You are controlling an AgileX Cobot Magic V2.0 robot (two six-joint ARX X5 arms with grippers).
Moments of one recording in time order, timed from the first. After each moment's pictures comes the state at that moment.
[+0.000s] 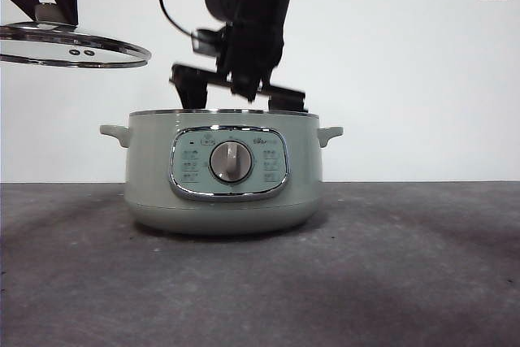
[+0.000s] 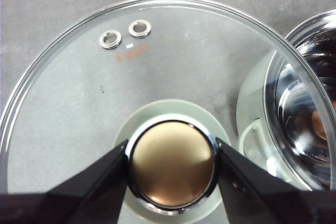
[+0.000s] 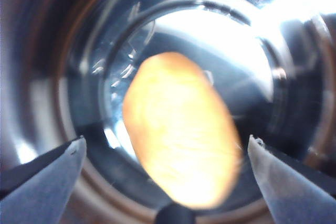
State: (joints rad) left arm -0.04 1.77 2.01 -1.14 0.06 0.16; right arm 0.66 2.38 2.43 -1.23 -0.05 0.10
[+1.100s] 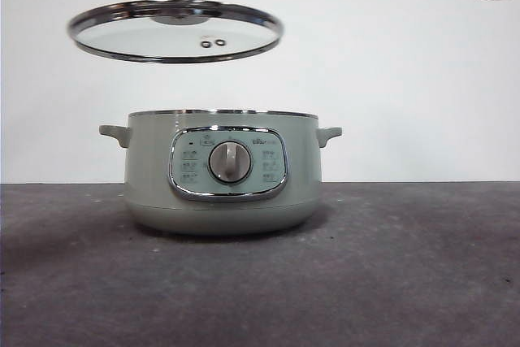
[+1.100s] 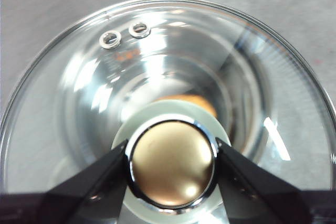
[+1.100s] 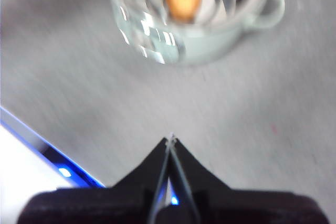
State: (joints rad) left arm -0.44 1.78 2.01 -1.13 0.11 0.12; right arm 0.89 1.29 1.64 -1.36 0.22 0.13
